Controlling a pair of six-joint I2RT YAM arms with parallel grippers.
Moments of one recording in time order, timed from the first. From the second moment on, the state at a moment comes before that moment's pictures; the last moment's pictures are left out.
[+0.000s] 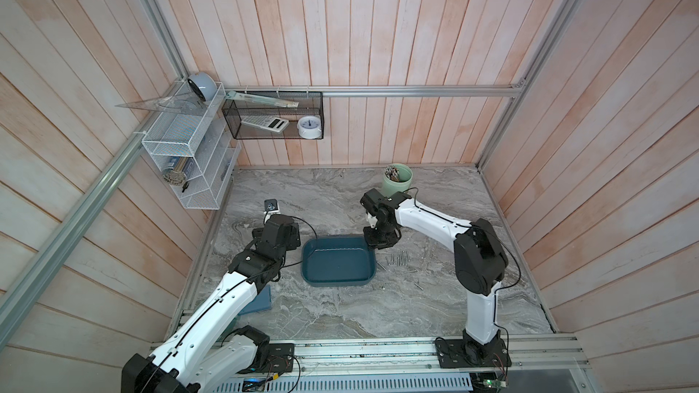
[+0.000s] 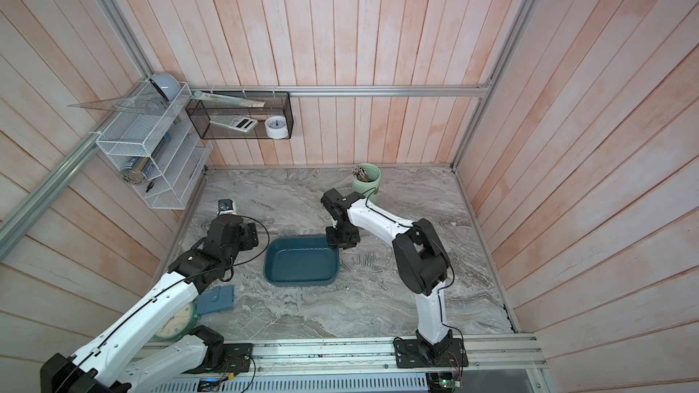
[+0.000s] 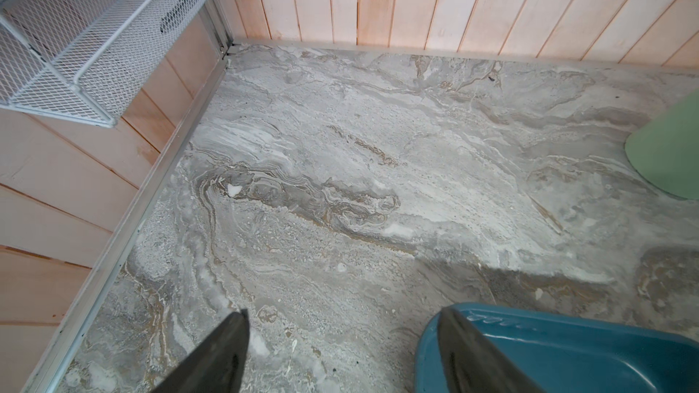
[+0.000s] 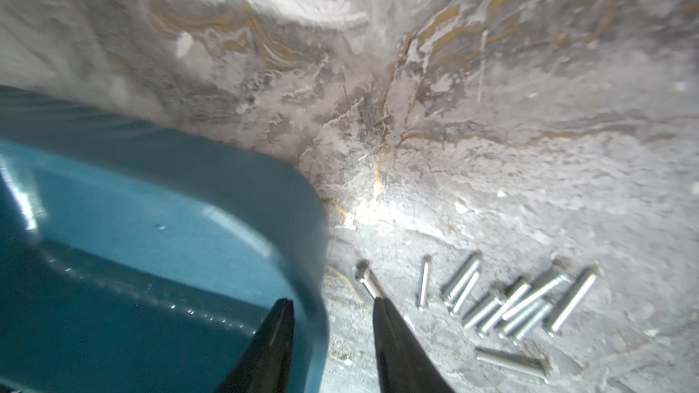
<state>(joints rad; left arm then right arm) -0.43 0.99 0.79 -0.48 -0.49 -0.33 0.70 1.92 1.54 -1.01 -0.12 0.46</state>
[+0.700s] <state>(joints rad) -0.42 0.99 0.69 -0.30 -0.68 -0.33 0.57 0.67 0.50 -0.21 0.47 0.55</state>
